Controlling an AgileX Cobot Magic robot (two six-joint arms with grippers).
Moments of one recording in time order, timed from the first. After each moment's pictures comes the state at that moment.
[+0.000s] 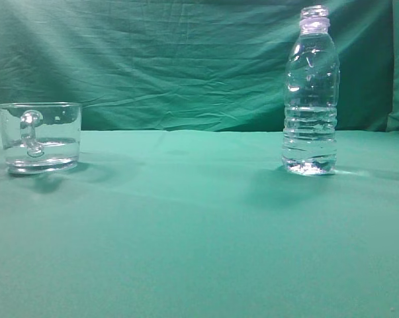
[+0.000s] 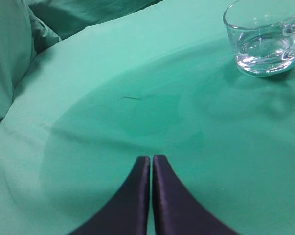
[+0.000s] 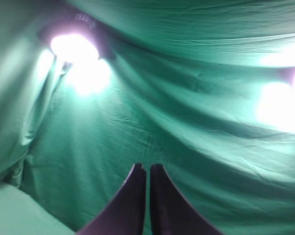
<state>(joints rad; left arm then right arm) 0.03 -0.02 0.01 0.14 0.39 0.22 0.19 0.40 -0.67 -1.43 -0.35 1.26</state>
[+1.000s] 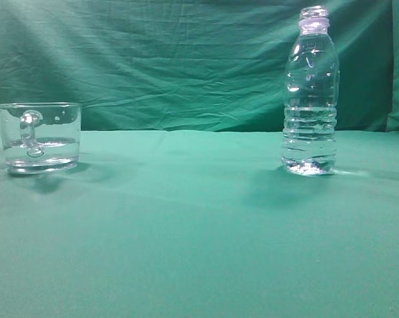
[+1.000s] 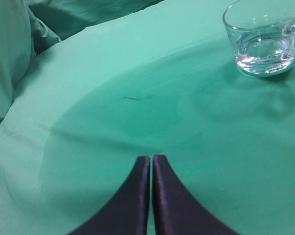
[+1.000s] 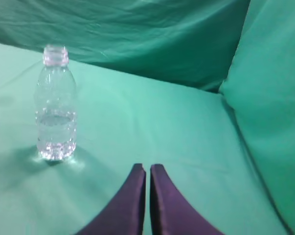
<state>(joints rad) 0.03 -0.02 0.01 0.14 0.39 0.22 0.19 -0.01 -0.15 -0.12 0.46 -0.02</state>
